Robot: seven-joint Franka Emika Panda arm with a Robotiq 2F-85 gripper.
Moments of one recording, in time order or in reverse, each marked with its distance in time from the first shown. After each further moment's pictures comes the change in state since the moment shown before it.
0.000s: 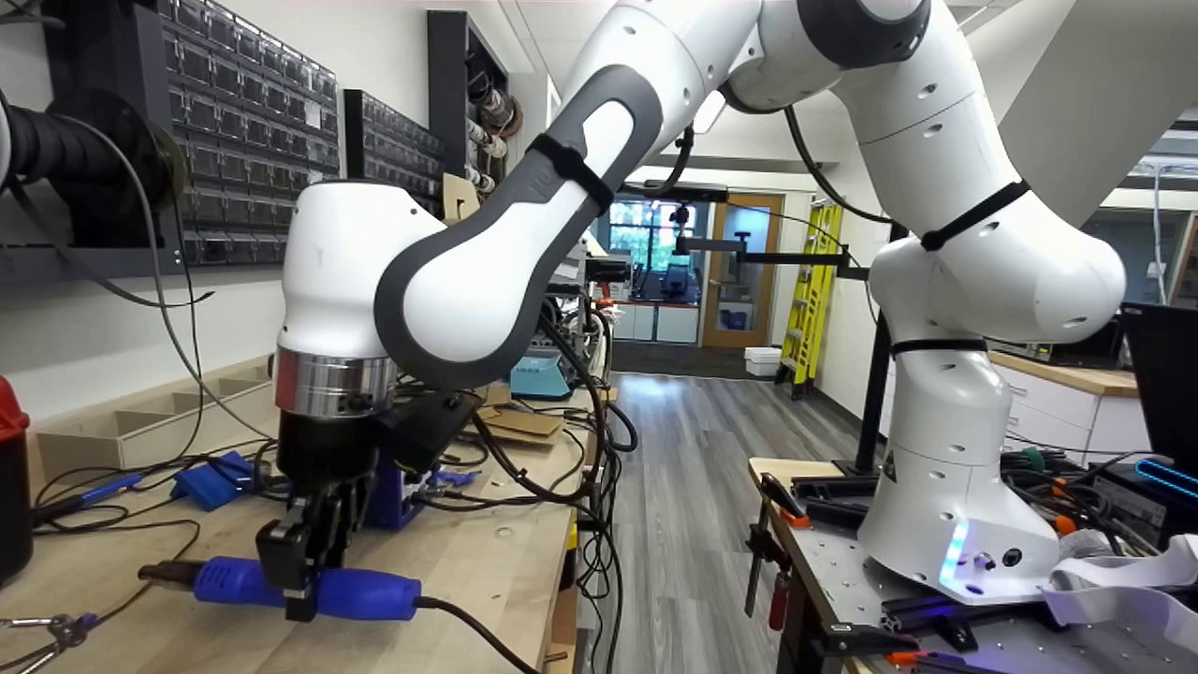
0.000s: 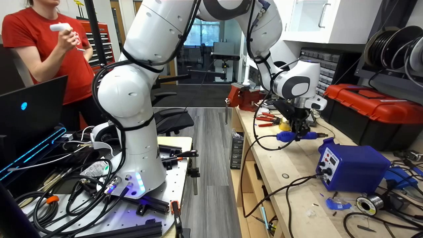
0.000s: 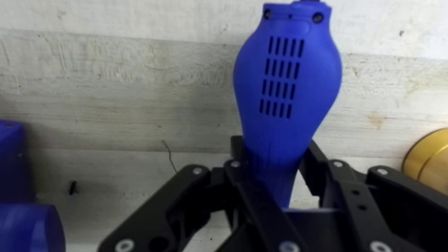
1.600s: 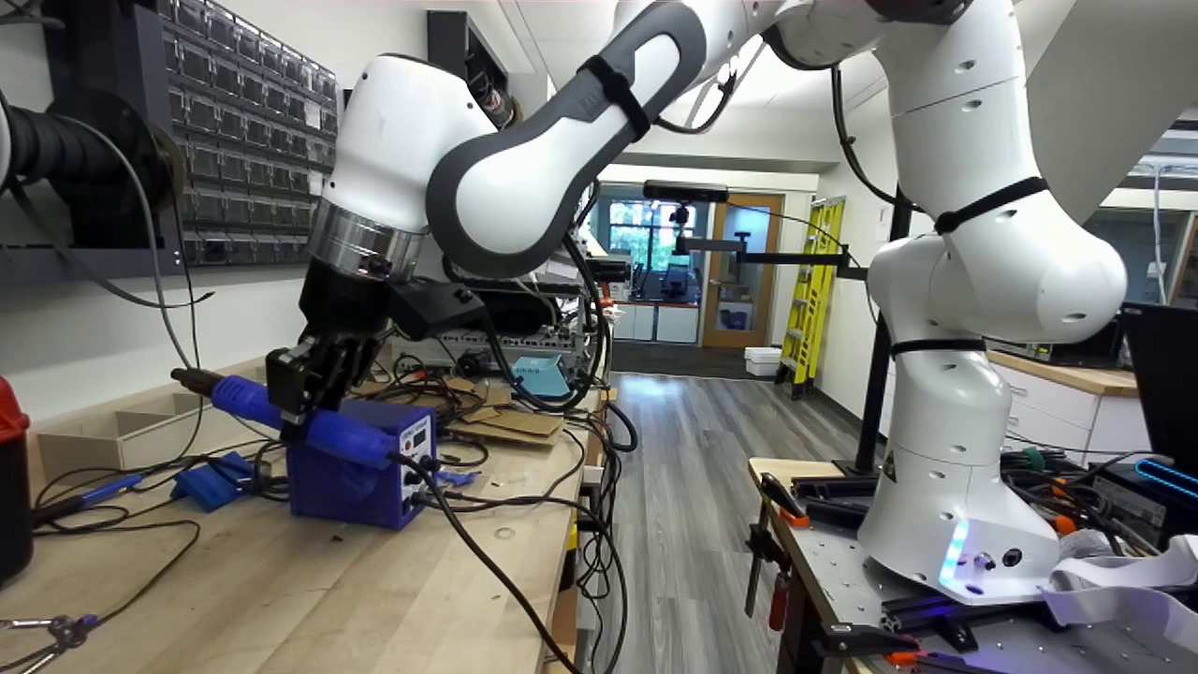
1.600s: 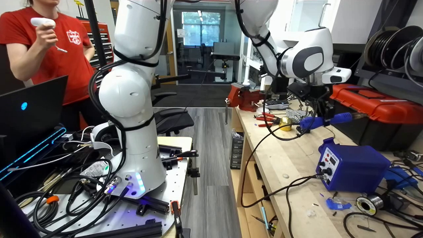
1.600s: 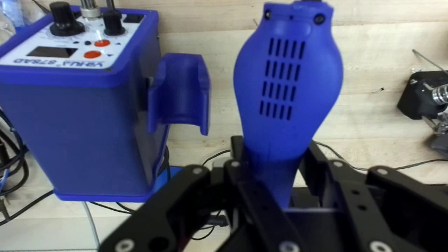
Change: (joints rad) arm 0.021 -0.220 -0.142 -0.093 -0.163 0.087 0.164
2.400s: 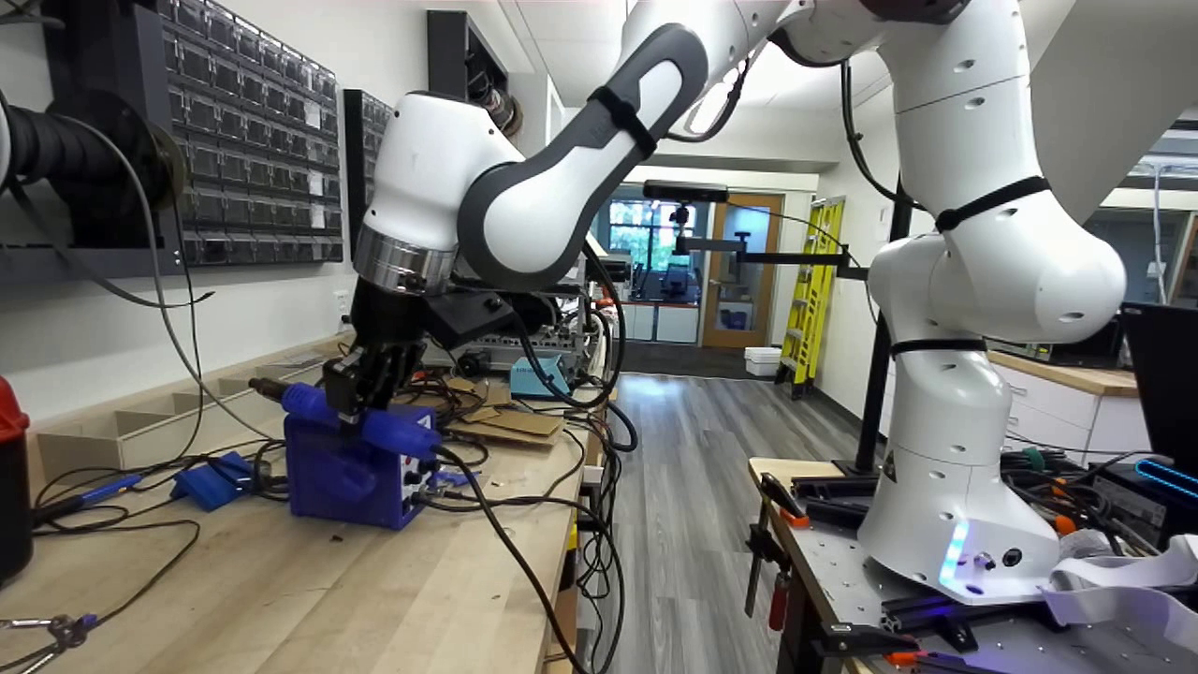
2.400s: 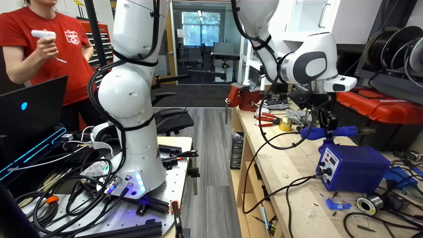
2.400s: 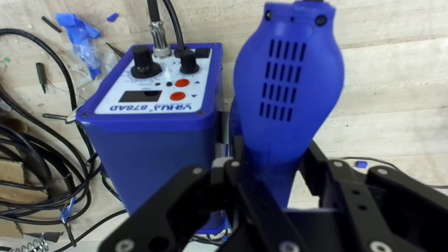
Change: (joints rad) arm -0.014 -0.027 -0.060 -0.077 -0.039 -0.002 0.053
